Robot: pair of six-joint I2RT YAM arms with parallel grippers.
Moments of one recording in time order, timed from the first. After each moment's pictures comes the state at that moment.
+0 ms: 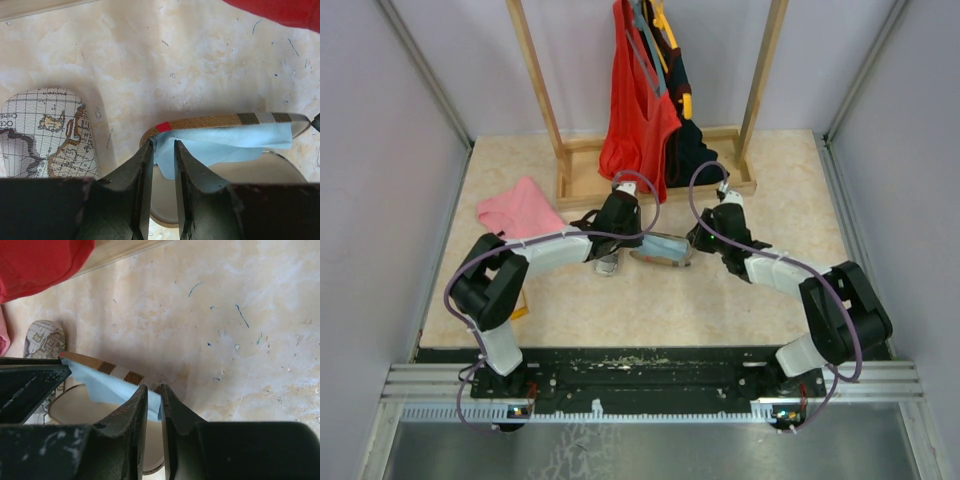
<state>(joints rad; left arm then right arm) -0.70 1.80 1.10 -0.02 -0.18 -0.49 0.44 1.48 0.68 0.22 0.02 0.61</state>
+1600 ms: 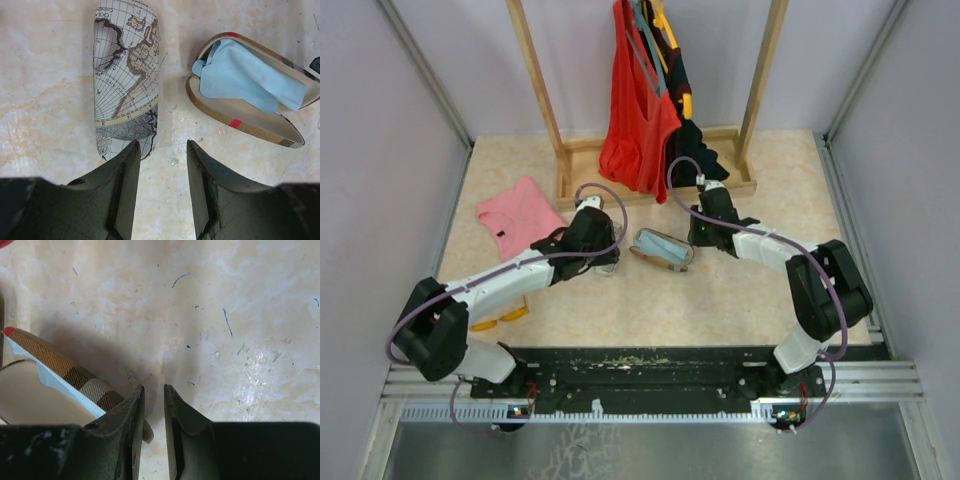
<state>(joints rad) -0.70 1.42 0.87 -0.23 -0.26 -0.63 0.44 1.62 0.92 -0.10 0.03 0.36</state>
